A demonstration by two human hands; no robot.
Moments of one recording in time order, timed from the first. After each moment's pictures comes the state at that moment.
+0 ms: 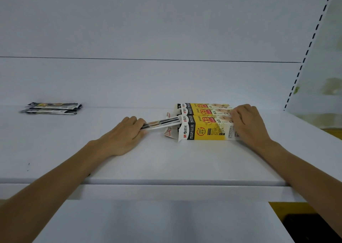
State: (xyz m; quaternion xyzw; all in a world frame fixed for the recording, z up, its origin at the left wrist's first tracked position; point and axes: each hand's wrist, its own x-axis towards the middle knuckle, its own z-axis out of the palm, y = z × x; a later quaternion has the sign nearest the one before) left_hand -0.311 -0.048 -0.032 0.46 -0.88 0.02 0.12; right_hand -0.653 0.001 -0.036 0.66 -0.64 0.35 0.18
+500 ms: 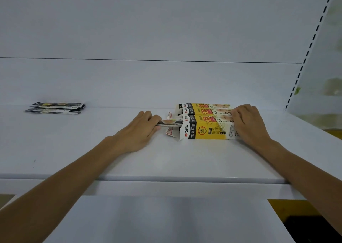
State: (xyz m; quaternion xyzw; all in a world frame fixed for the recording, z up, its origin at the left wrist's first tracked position) left_hand -0.338 -0.039 -0.024 0.40 -0.90 0.04 0.17; right_hand -0.650 0.006 -0.032 0.64 -0.65 0.38 0.14
